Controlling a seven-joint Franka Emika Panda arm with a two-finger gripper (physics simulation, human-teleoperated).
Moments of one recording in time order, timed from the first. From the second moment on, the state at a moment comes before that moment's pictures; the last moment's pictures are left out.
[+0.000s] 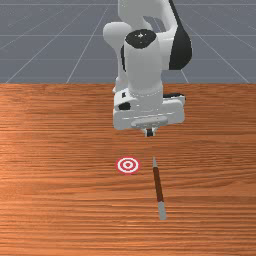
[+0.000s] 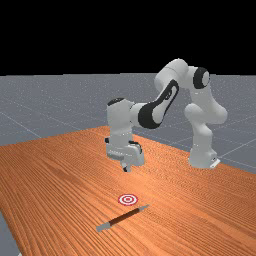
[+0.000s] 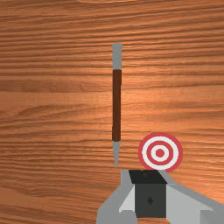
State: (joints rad) arm 0.11 0.57 -0.06 -1.58 0.19 2.07 0.73
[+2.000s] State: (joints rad) arm 0.28 1.07 -0.21 -1.14 0.10 2.18 1.15
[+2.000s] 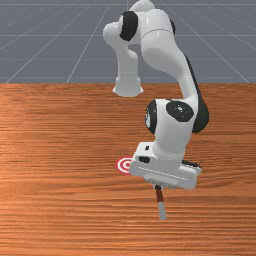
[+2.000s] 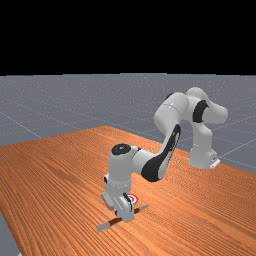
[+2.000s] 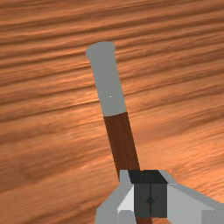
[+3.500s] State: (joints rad) arm 0.20 0.92 -0.09 -1.49 0.15 2.58 0.91
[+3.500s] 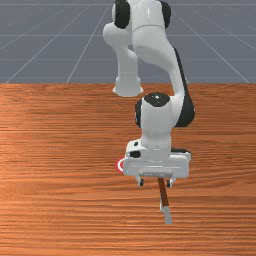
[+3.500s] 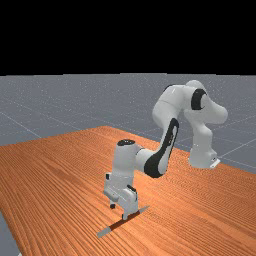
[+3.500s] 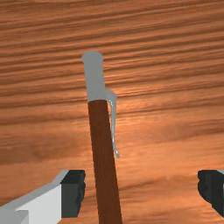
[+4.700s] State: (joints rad) arm 0.24 0.68 -0.20 -1.99 0.05 2.82 0.84
